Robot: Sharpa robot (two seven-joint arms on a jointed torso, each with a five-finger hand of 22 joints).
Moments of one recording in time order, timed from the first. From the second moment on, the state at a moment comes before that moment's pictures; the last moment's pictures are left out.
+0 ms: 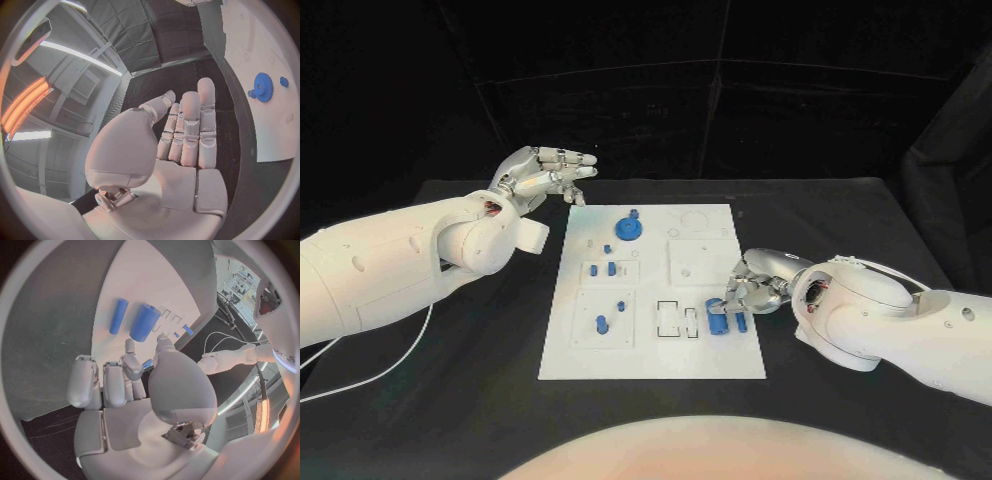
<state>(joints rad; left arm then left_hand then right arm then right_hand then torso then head) 1.23 -0.78 -0.12 1.31 -0.08 -0.14 0.43 1.30 -0.09 0.46 -0.10 0.05 1.01 0.18 0.14 0.07 1.06 0.10 0.30 0.07 1.25 0.01 0.97 0.49 0.17 1.26 0.11 0.58 0.60 1.00 -1.04 -0.03 1.88 -1.44 -0.24 -0.55 1.16 -0.11 -0.17 0.29 0.31 1.03 0.08 0.32 0.18 1.35 0.01 1.16 1.10 1.46 -0.06 1.36 1.16 0.10 1.39 0.04 1.40 1.17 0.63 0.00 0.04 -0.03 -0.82</state>
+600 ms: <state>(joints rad) 1.23 -0.78 -0.12 1.31 -0.08 -0.14 0.43 1.30 -0.09 0.46 -0.10 0.05 1.01 0.18 0.14 0.07 1.06 0.10 0.31 0.07 1.25 0.01 0.97 0.49 0.17 1.26 0.11 0.58 0.60 0.97 -0.98 -0.03 1.83 -1.49 -0.18 -0.57 1.16 -0.11 -0.17 0.29 0.31 1.03 0.08 0.33 0.19 1.35 0.01 1.16 1.10 1.46 -0.06 1.36 1.16 0.10 1.39 0.04 1.40 1.17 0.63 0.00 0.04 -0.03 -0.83</state>
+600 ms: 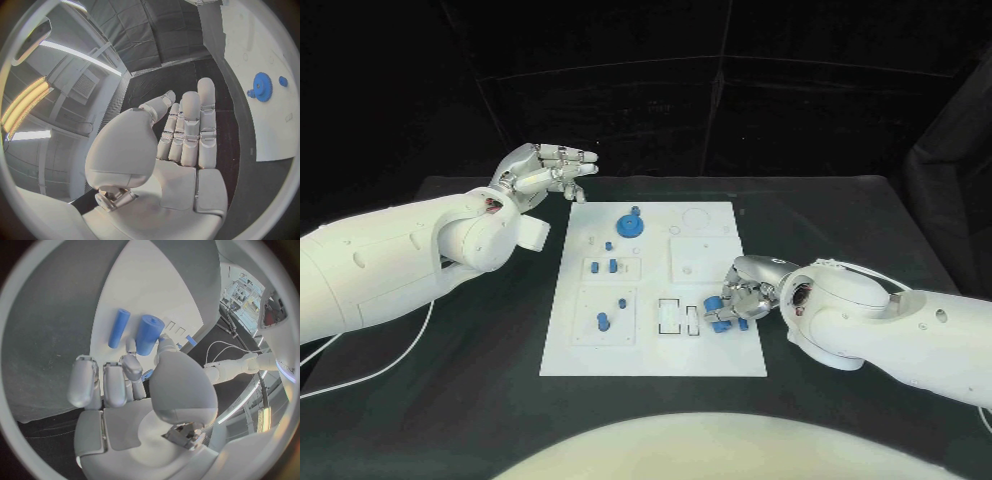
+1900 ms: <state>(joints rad) 1.23 -0.79 -0.12 1.31 -0.08 -0.13 0.42 1.30 -0.09 0.46 -0.10 0.05 1.01 0.18 0.14 0.07 1.06 0.10 0.31 0.07 1.25 0.01 0.97 0.49 0.17 1.26 0.11 0.58 0.60 0.95 -0.93 -0.03 1.90 -1.41 -0.39 -0.53 1.24 0.01 -0.17 0.28 0.40 1.04 0.06 0.39 0.27 1.35 -0.01 1.12 1.10 1.46 -0.07 1.36 1.17 0.10 1.39 0.03 1.40 1.17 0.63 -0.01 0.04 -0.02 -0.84</state>
